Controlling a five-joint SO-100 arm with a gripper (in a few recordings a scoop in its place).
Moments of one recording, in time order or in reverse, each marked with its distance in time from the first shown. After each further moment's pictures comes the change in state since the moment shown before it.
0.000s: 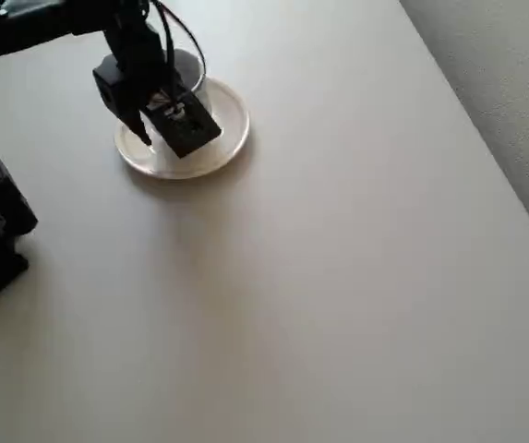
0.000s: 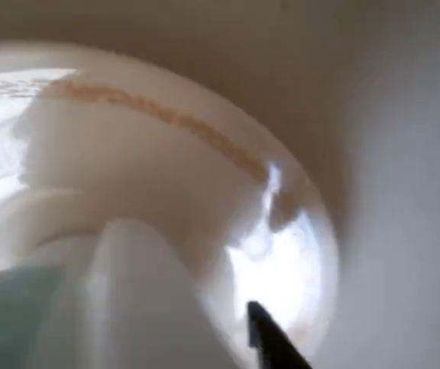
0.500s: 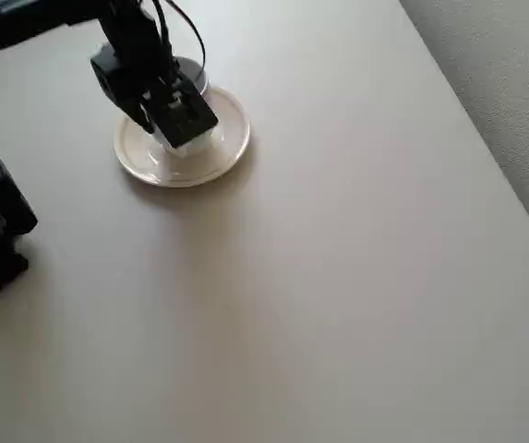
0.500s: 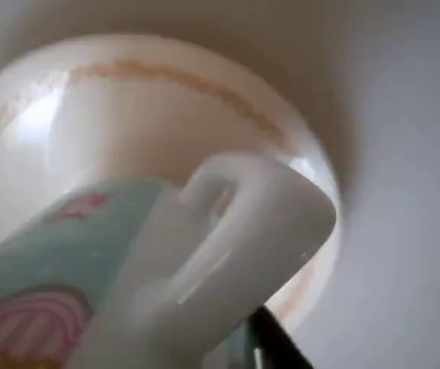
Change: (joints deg) arm 0.8 7.2 -4.8 8.0 2.8
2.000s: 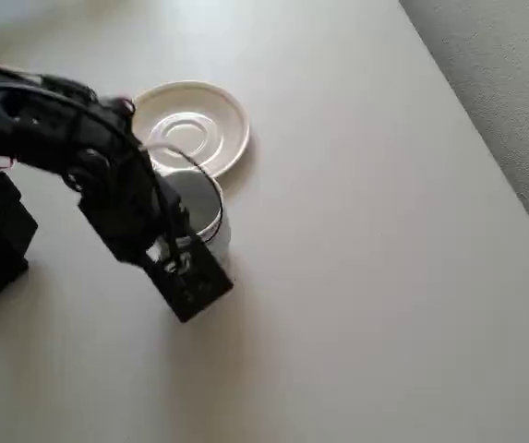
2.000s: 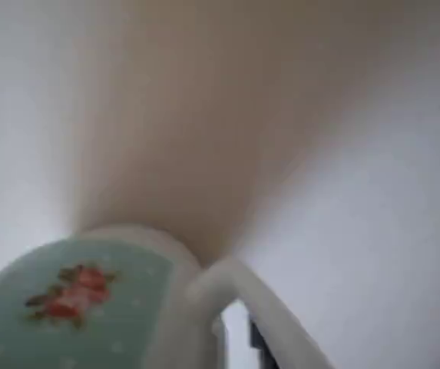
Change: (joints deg) arm 47.1 6.2 21.7 -19.2 -46.3
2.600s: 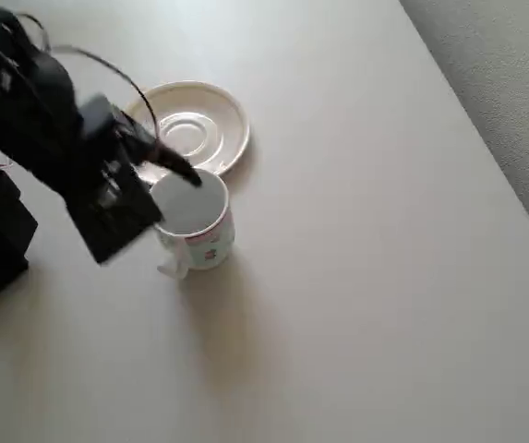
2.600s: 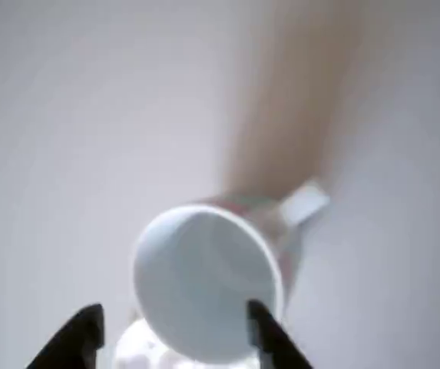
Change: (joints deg) arm -4.7 35.8 0.1 8.8 18.5
